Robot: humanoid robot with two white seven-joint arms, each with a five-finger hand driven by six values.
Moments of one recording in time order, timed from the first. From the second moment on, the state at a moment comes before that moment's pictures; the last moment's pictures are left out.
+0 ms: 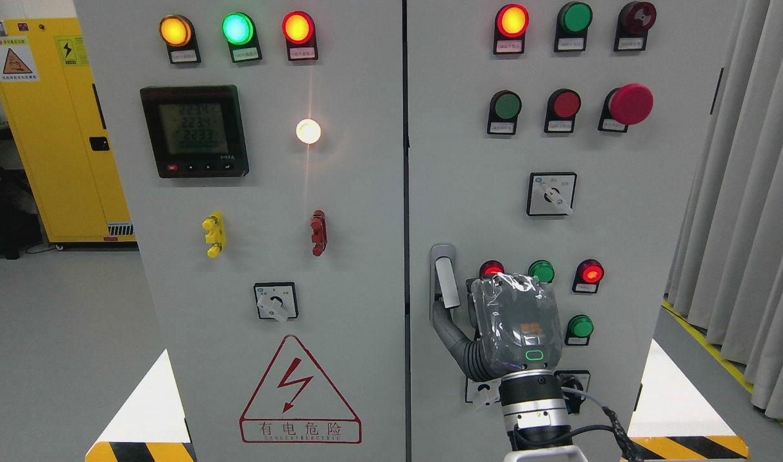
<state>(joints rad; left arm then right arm) -0.04 -0.11 -0.08 0.00 0.15 -0.04 0.10 -0.48 0.12 0.27 -1.76 1.50 0.21 -0.03</state>
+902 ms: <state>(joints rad) -0.04 -0.11 -0.08 0.00 0.15 -0.04 0.10 -0.48 0.12 0.26 -1.76 1.50 0.21 -0.02</state>
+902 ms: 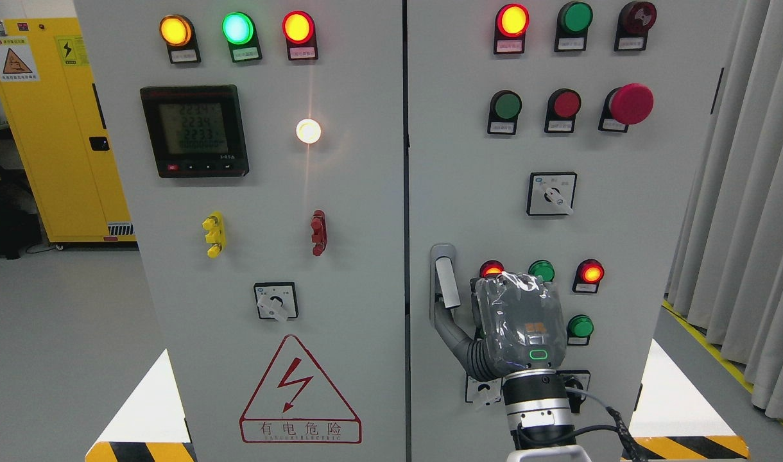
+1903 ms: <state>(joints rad) -0.04 -0.11 -0.08 0.00 0.15 -0.04 0.10 -0.47 0.12 0.26 -1.77 1.50 0.21 -0.03</state>
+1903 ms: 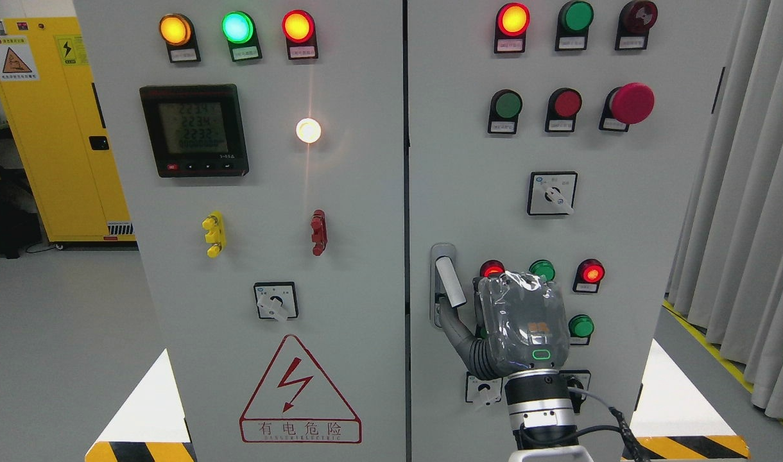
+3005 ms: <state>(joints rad) -0.04 -0.11 -0.08 0.00 0.15 -0.04 0.10 -0.47 0.11 0.24 -1.78 1.50 0.21 -0.03</state>
